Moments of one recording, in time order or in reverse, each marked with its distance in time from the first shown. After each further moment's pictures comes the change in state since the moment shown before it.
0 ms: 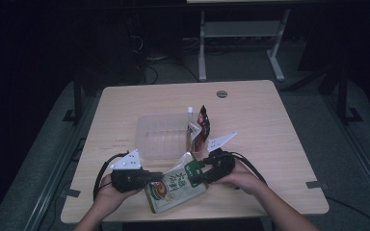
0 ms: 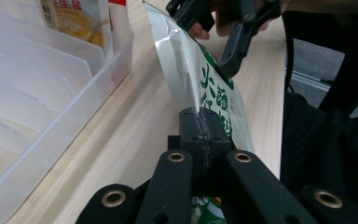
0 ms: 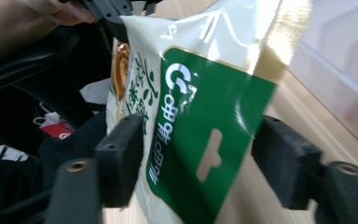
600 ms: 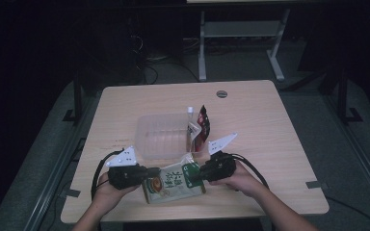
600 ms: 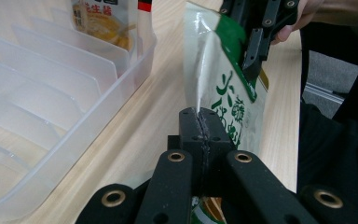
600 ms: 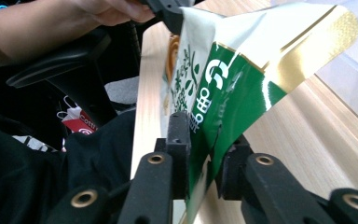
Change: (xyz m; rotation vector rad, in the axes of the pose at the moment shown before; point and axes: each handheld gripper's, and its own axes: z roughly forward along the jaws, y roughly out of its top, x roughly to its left) left arm 0.010 -0.003 -0.005 -0.034 0.045 -0.029; right arm 0.010 0.001 -0.004 -0.025 0.090 -0.041
